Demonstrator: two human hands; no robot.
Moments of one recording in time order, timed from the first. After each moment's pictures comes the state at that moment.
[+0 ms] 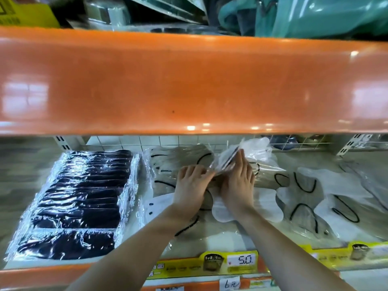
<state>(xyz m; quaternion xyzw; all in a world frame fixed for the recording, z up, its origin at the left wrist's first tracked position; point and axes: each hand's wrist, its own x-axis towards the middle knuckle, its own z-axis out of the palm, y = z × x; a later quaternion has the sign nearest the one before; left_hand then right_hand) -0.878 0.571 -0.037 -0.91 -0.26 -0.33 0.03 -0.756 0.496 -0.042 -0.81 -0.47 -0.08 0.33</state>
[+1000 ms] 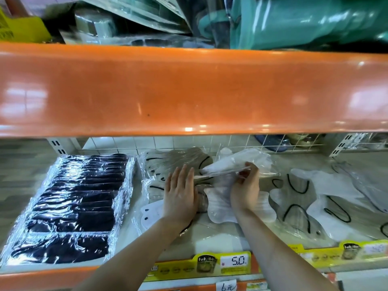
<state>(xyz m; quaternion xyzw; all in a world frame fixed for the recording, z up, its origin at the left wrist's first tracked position) -0.892 0.560 -0.055 -0.89 -0.36 -0.29 -0.03 -0.739 0.492 -0.046 -0.78 -0.25 0.00 0.57</state>
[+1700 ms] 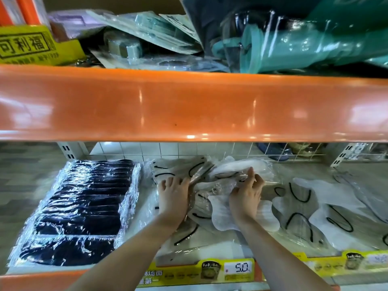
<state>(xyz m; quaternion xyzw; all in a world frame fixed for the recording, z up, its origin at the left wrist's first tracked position) -0.901 0.585 -0.035 -0.88 -0.45 -0.13 0.00 -0.746 0.491 -0.046 -0.85 -0.31 -0.03 0.43</state>
